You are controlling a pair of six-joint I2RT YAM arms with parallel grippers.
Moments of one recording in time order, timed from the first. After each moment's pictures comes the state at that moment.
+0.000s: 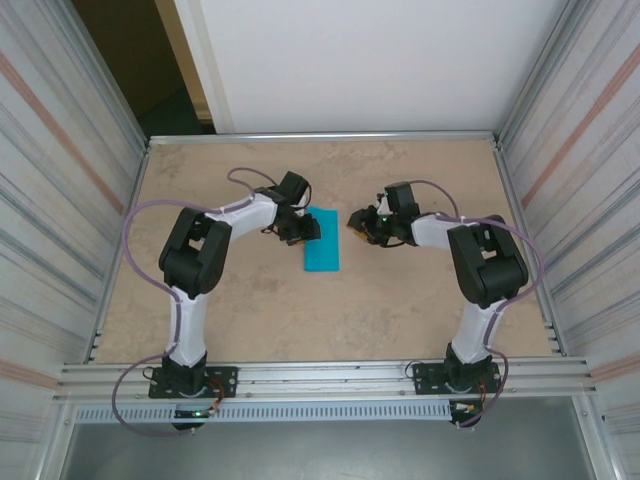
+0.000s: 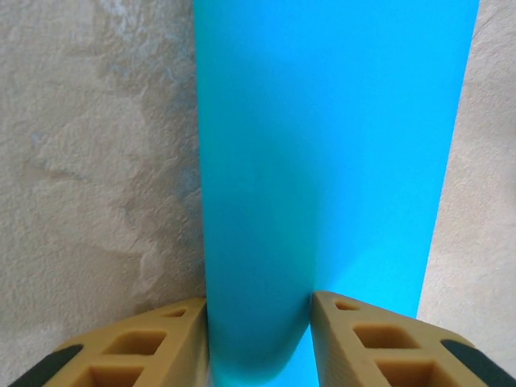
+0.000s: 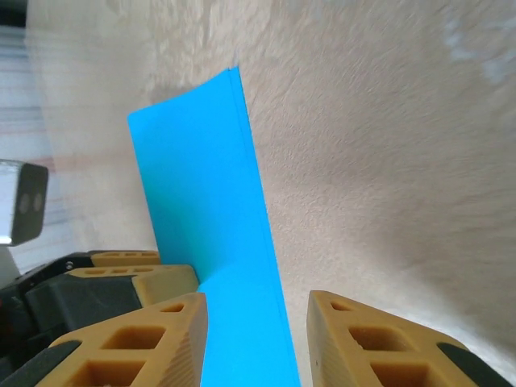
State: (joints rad) left arm -0.53 2.08 1.45 -0.59 0.26 -0.59; right arm 0.34 1.84 0.97 0.04 -0.51 0.91
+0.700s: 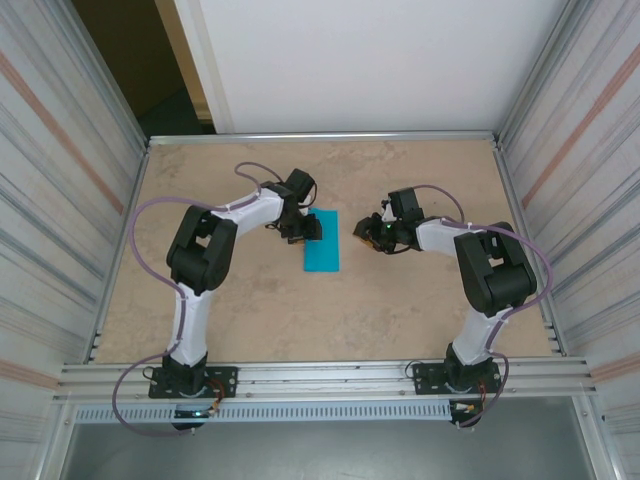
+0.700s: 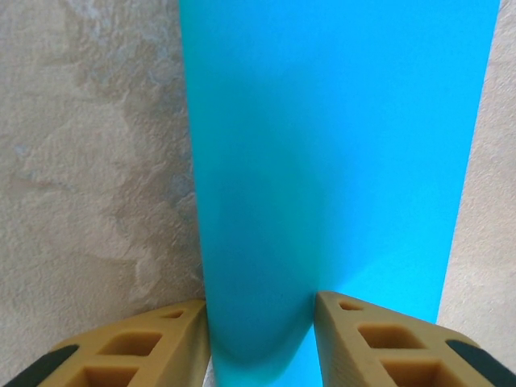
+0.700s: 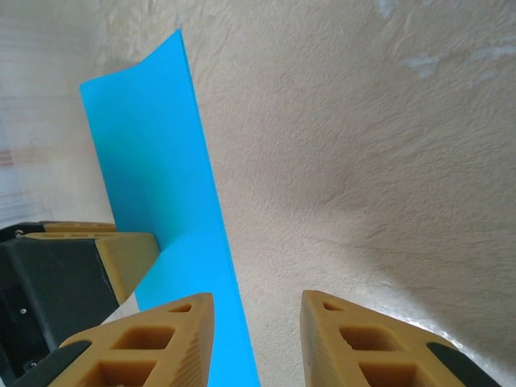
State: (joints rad) left arm -0.54 2.15 1.56 -0.71 0.22 -0.52; right arm 0.34 1.78 0.92 -0.04 -0.47 0.85
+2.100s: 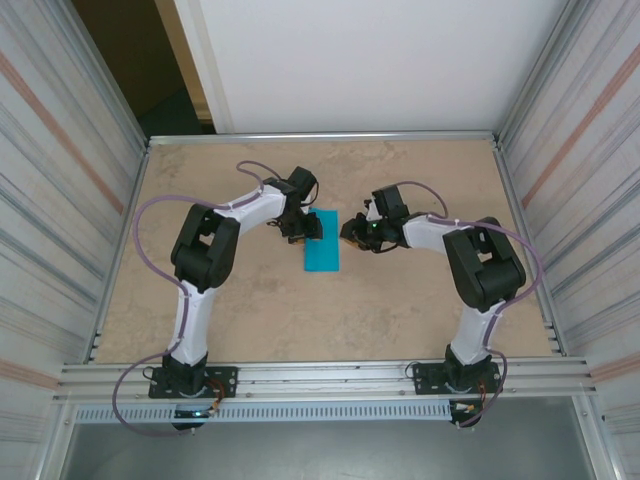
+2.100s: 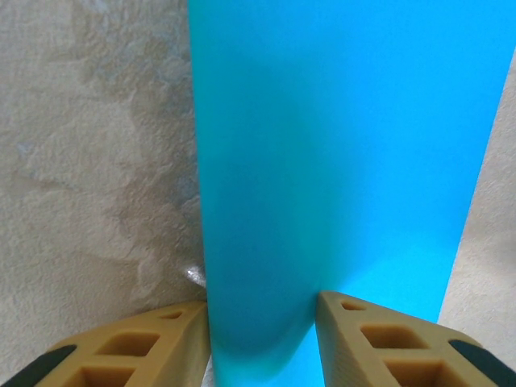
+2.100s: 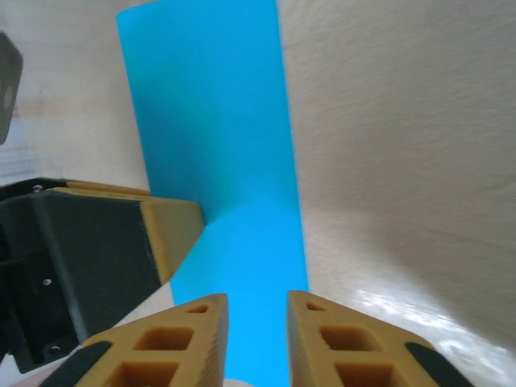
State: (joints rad) left arm -0.54 2.20 1.62 -0.78 0.22 -0.55; right arm 0.43 1.85 1.02 -0.06 -0.52 0.84
